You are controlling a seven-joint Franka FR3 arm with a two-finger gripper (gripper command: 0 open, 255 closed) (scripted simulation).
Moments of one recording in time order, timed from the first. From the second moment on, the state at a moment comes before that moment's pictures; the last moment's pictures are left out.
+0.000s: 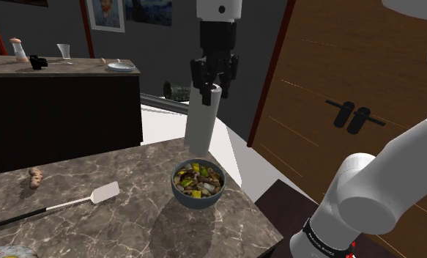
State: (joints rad) arm 0.15 -0.34 0.32 -1.85 0.08 1.42 0.36
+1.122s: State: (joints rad) arm 0.15 -0.38 0.33 -2.09 0.09 1.61 0.36
